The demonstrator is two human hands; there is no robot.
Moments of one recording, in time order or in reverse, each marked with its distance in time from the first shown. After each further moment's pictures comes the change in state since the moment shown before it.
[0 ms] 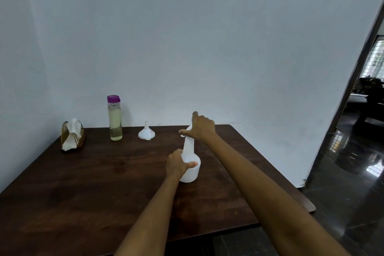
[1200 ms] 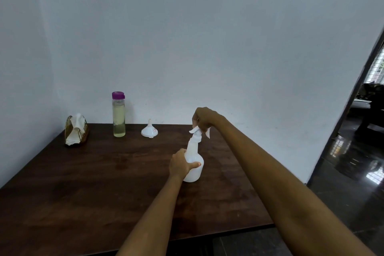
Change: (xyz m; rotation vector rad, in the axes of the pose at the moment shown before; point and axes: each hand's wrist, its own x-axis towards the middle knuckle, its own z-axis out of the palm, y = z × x) left_hand -0.001 -0.004 0.002 -0.055 0.014 0.018; right_hand 0.021 -0.007 -0.046 -0.024 -0.397 -0.114
